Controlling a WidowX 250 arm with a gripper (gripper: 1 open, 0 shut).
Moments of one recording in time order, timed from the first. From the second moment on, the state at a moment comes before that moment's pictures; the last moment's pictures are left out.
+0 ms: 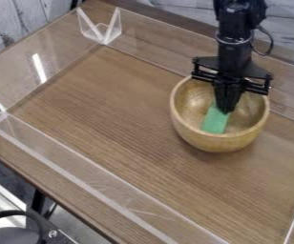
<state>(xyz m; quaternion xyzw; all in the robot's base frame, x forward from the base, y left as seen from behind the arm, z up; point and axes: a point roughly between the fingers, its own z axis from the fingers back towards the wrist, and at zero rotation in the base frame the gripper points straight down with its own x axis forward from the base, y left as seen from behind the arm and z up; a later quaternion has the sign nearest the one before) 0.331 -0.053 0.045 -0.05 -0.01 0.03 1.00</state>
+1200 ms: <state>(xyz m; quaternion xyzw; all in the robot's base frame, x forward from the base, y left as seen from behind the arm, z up) 0.328 -0.044 0.046 -0.07 -0.02 0.05 1.00</state>
